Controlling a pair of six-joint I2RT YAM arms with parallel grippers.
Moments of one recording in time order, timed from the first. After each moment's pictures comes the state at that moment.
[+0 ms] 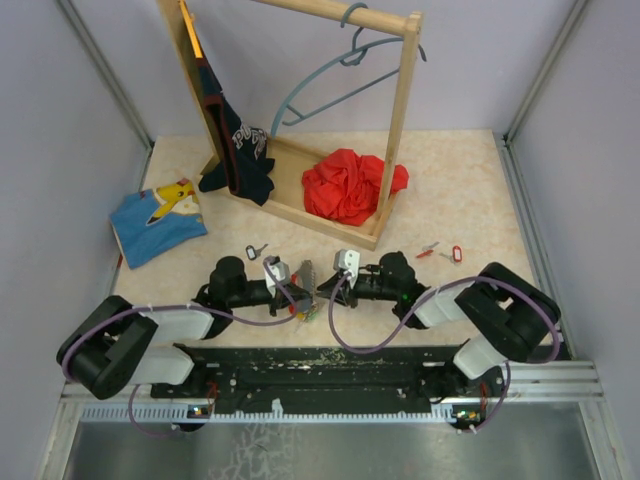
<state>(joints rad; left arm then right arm) -0.61 1.30 0.21 0.82 0.73 0.18 0.75 1.51 0.33 0.99 -0.65 -0.14</state>
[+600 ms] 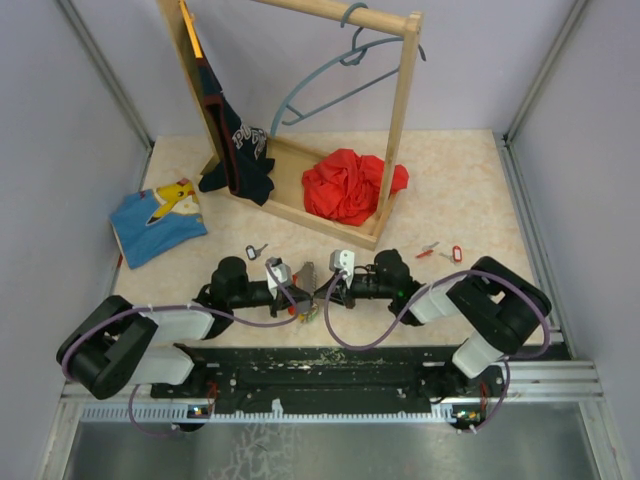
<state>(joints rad) -0.62 1.30 0.22 0.80 0.72 0.20 0.75 1.57 0.38 0.97 -0.71 -0.14</state>
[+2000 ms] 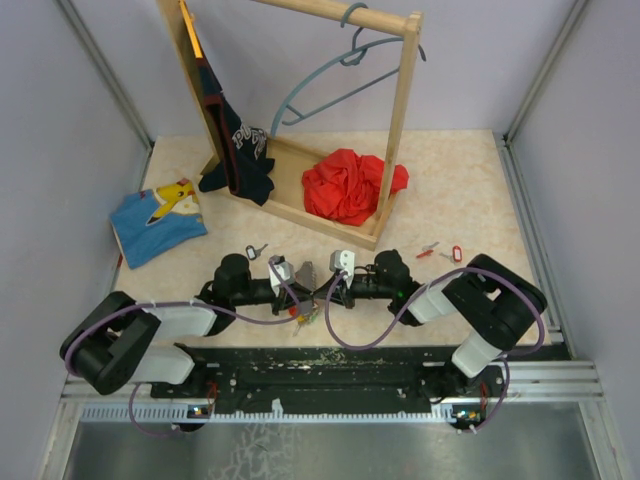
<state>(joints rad) -0.63 1.33 0.25 0.78 0.72 0.21 0.75 1.60 0.37 1.02 -0.73 -0.13</state>
